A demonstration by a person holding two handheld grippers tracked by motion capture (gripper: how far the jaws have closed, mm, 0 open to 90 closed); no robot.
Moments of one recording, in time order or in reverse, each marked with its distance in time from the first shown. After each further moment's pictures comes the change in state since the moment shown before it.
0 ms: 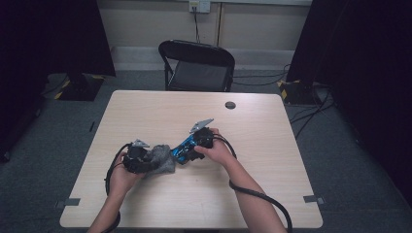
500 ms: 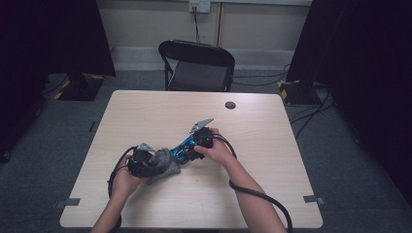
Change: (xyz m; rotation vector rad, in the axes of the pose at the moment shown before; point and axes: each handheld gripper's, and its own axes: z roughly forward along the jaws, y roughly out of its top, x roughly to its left) left arm -0.019 -0.002 0.002 0.029 -0.072 0.031; right arm 0.000 0.001 0.000 0.006 0.001 -0.001
